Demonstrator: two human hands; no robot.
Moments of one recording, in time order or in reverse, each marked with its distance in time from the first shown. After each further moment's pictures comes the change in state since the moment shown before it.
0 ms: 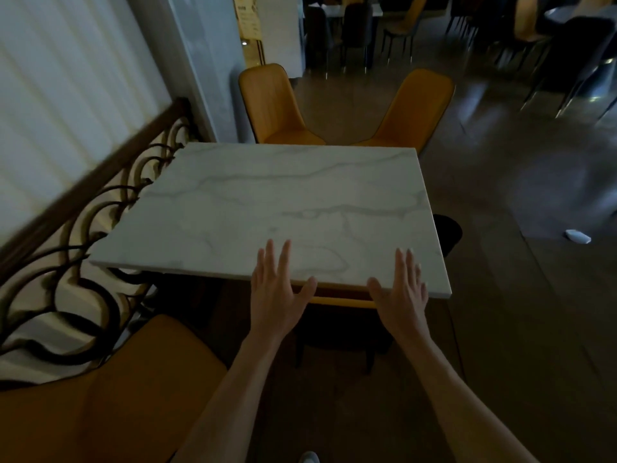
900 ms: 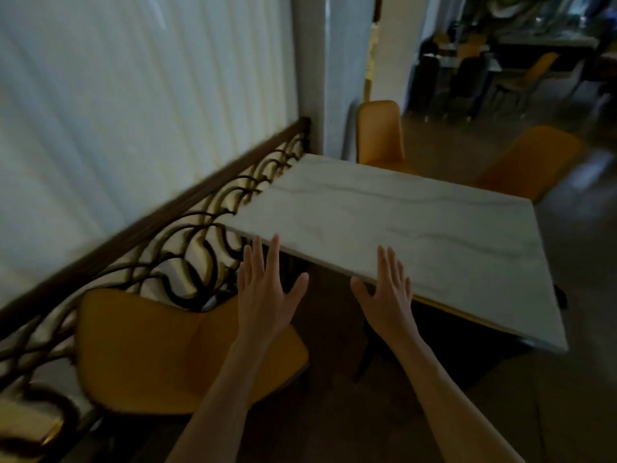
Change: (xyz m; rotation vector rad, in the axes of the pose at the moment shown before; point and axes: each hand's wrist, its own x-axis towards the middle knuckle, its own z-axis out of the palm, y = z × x) left_hand -0.147 -0.146 -0.195 0.098 0.351 -0.224; right_hand -0.132 -0.217 0.092 0.013 -0.180 -0.370
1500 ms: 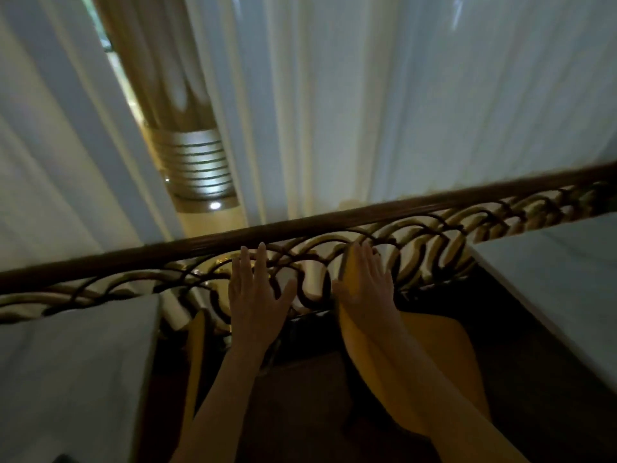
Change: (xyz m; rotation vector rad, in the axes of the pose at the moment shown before) left_hand -0.185 -0.302 -0.264 0.262 0.485 -0.713; right_hand -0.116 -0.365 0.267 0.156 -0.562 -0.814
